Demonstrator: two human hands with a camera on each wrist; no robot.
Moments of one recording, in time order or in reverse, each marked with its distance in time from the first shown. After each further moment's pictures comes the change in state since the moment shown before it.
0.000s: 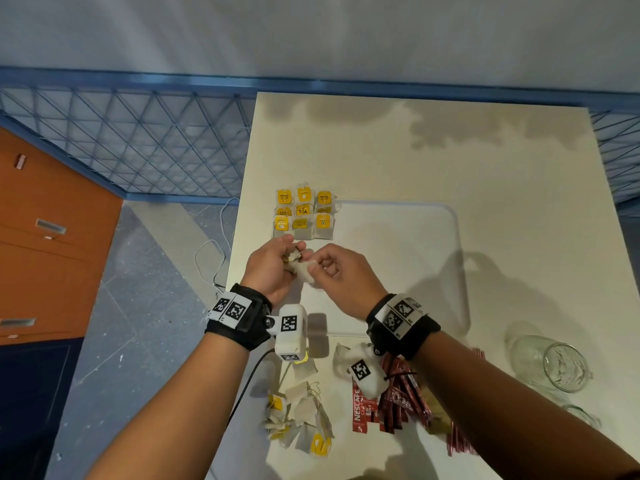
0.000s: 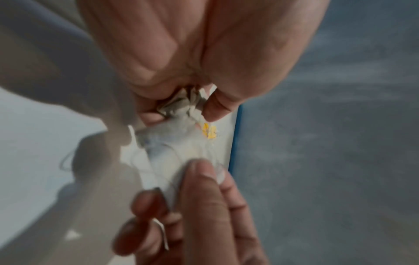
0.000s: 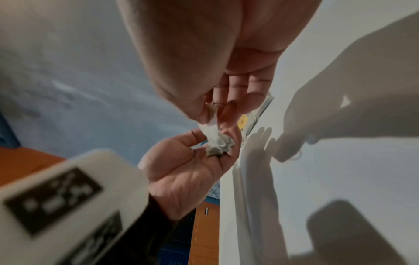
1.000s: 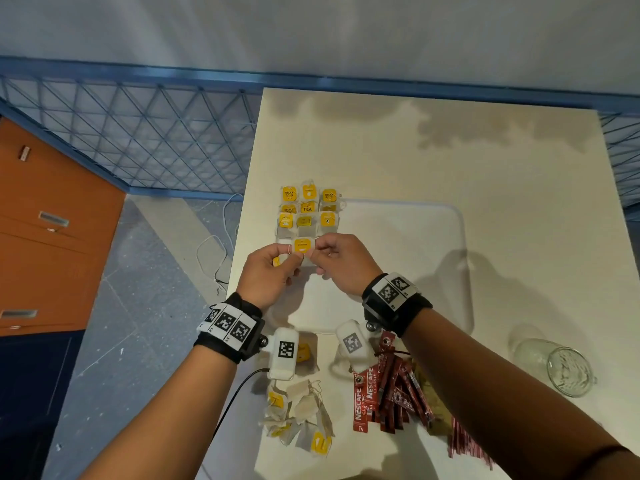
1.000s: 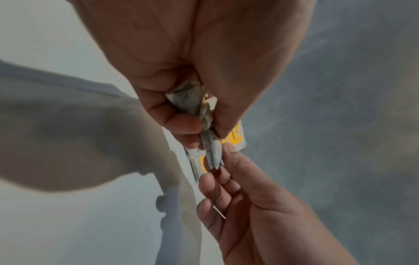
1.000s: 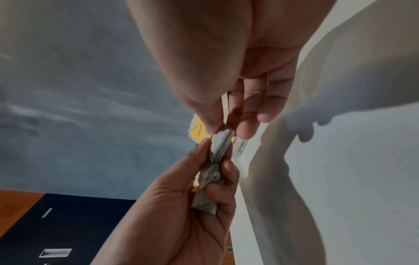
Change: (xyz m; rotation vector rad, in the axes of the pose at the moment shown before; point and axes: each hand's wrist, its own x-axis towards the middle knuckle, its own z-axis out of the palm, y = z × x) left_hand -0.003 -0.009 -0.035 0.631 -0.056 0.333; right_hand 0.043 0.016 0.011 0.080 -0.057 0.157
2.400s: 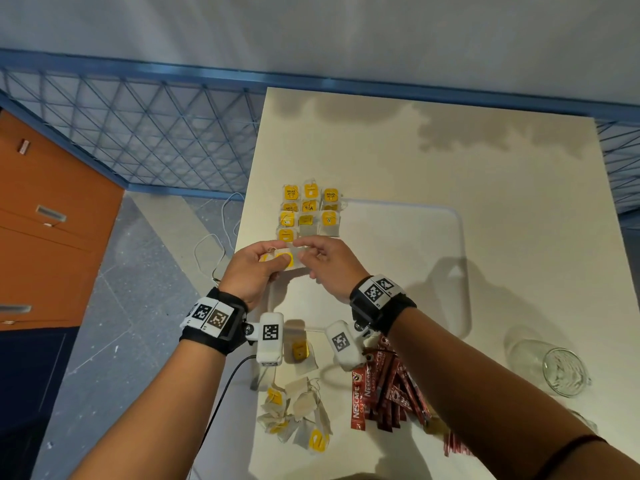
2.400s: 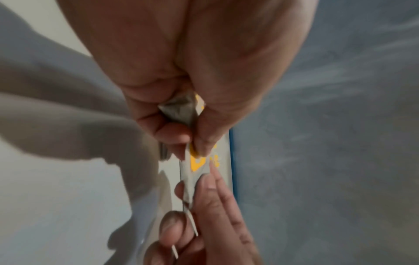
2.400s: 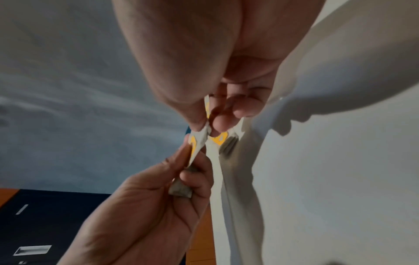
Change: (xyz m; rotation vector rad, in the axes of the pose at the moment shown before) left_hand 0.007 -0.005 -0.023 -0.222 -0.009 -0.150; right_hand 0.001 0.007 0.022 0.089 -0.084 -0.062
